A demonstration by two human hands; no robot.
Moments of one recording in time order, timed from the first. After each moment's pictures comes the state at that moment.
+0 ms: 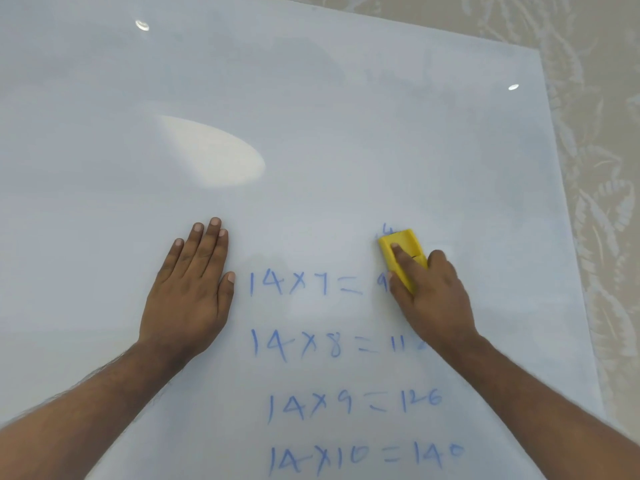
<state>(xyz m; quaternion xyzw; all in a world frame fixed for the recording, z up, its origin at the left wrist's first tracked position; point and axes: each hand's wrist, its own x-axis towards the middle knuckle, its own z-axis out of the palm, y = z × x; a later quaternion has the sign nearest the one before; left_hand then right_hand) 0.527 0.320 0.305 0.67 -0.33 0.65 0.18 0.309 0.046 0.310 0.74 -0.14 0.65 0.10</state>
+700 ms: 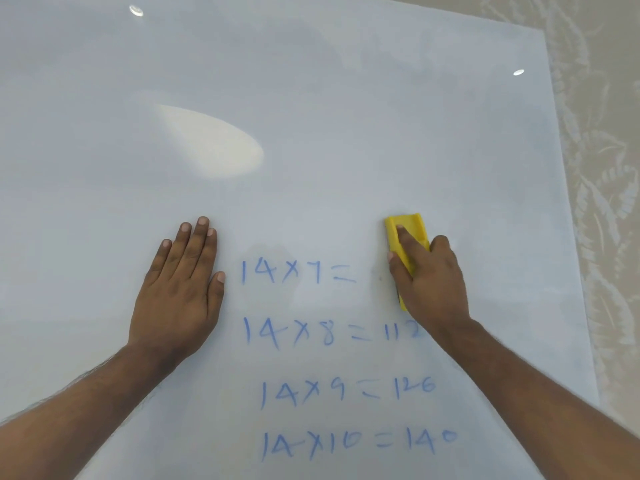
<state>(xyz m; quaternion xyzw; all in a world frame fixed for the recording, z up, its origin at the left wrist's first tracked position) 0.527 0.318 0.289 0.68 -0.32 0.64 0.19 0.310 0.037 0.313 0.74 -0.16 0.66 0.02</state>
